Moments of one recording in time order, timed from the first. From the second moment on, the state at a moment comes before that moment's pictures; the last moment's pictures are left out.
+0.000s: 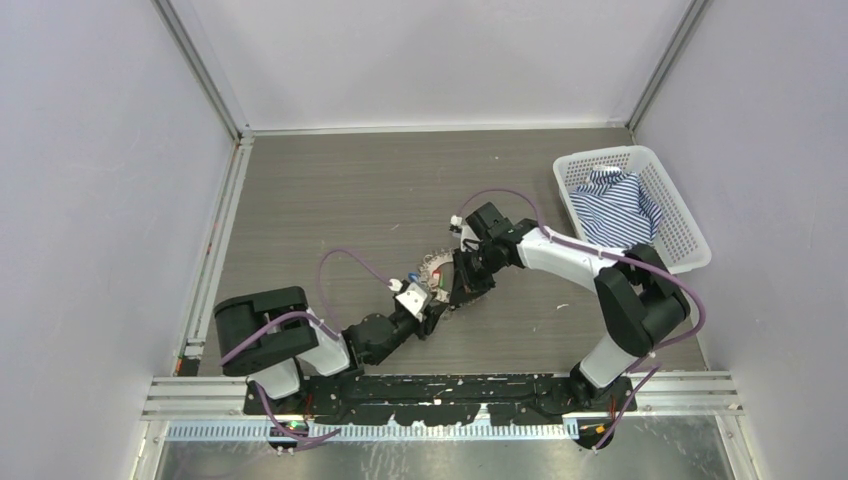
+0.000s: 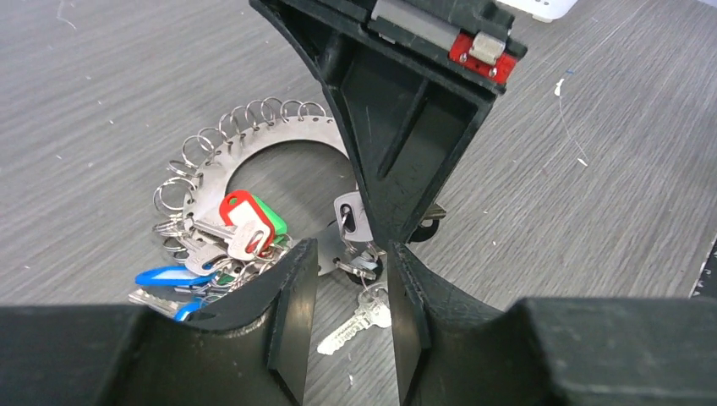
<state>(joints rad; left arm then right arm) -1.21 1.61 0.21 1.34 -0.41 -0.11 0.63 1.63 0.98 -0.53 -0.51 0.44</state>
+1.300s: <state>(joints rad) -1.08 1.37 0.17 1.36 -0.22 0.27 0.61 1.52 1.20 -0.64 -0.58 0.47</state>
